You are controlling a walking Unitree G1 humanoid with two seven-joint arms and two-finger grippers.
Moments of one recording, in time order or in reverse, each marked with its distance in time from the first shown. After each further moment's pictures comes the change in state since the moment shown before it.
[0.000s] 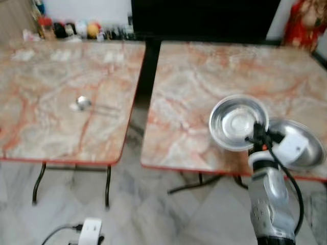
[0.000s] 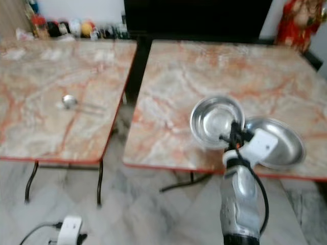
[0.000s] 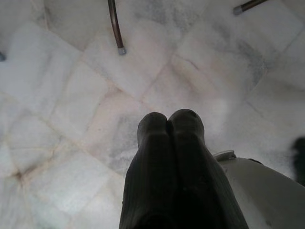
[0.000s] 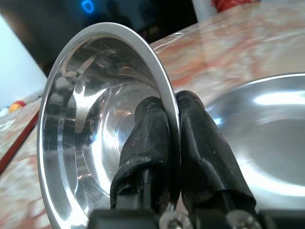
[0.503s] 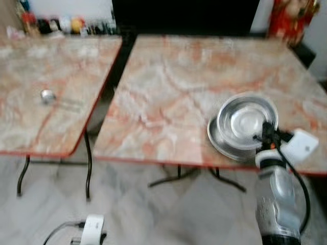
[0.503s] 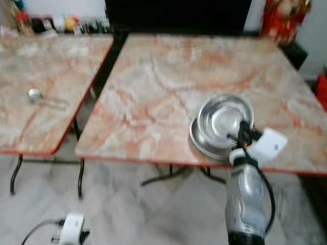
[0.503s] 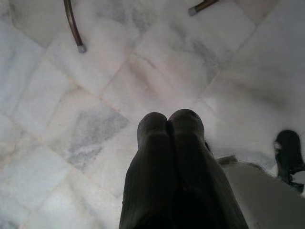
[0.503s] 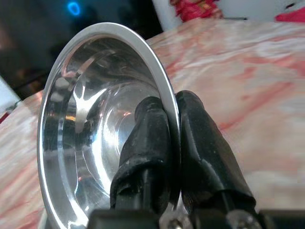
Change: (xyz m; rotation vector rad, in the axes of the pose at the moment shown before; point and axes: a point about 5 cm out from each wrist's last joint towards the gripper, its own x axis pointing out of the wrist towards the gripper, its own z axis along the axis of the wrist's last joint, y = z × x) left arm 0.003 -0.013 0.006 -0.022 -0.018 -0.022; right arm 0.002 -0.017 0.007 -0.021 -0.028 -0.067
